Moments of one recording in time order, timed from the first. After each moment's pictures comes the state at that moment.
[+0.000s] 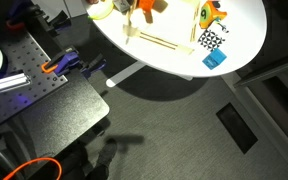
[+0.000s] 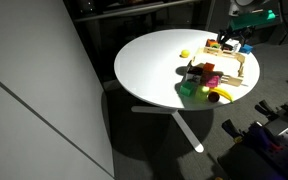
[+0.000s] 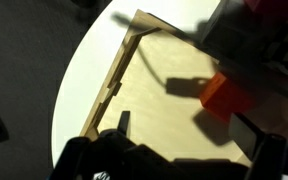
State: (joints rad) arm -0.05 0.23 -0.09 -2.19 -0.19 2.33 0.55
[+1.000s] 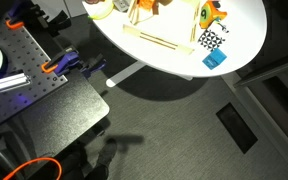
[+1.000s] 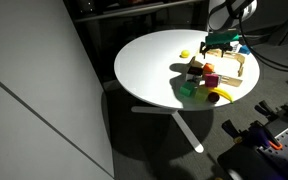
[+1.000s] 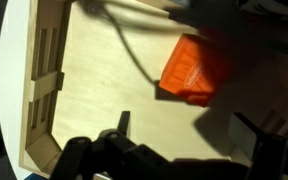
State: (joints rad) arm 0.05 0.55 -0.14 -1.94 -0.16 2.43 0.75
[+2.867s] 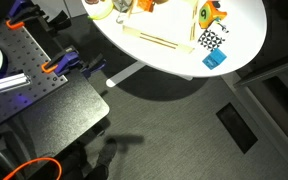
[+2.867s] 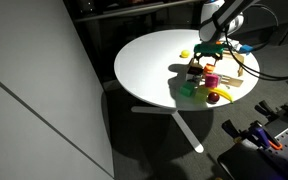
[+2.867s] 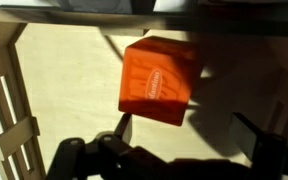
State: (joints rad) arm 0.16 0.68 -0.21 -1.88 -0.06 2.48 0.97
